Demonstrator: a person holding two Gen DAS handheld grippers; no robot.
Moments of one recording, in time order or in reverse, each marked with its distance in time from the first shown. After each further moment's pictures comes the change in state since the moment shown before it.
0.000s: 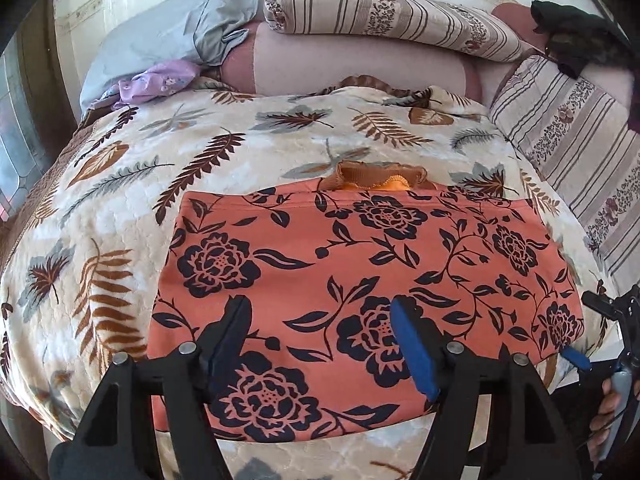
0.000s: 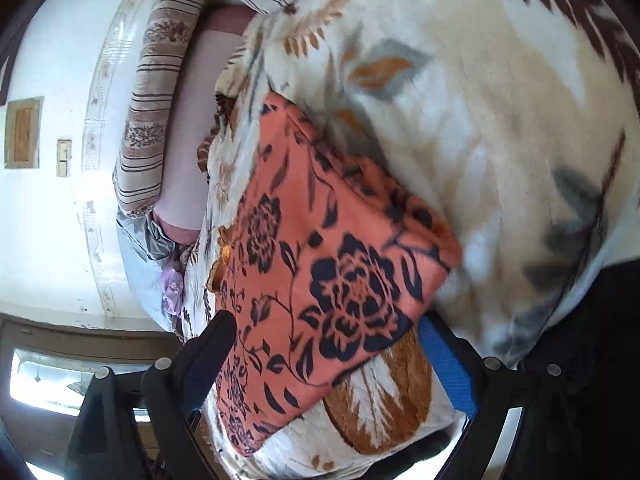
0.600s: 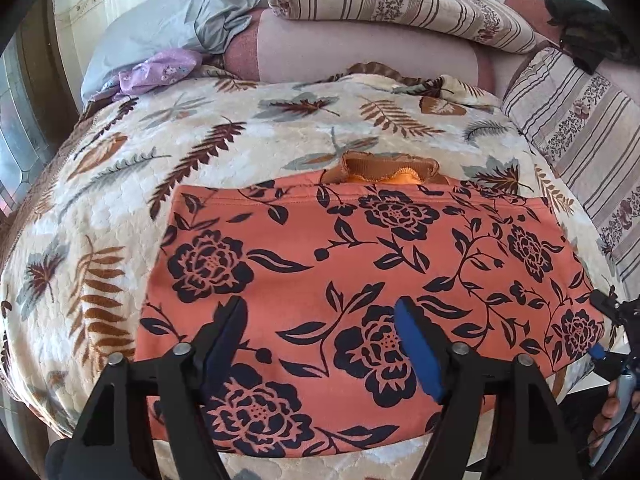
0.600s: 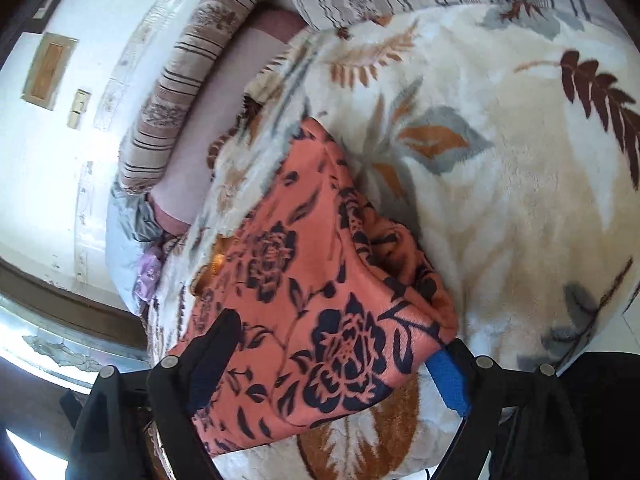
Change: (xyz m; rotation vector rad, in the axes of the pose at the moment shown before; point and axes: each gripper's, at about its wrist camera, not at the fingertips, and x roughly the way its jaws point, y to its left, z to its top) left arm 0.027 -0.007 0.007 -0.010 0.053 0.030; right arm 0.009 0.022 0.011 -0.206 -0.058 -0.092
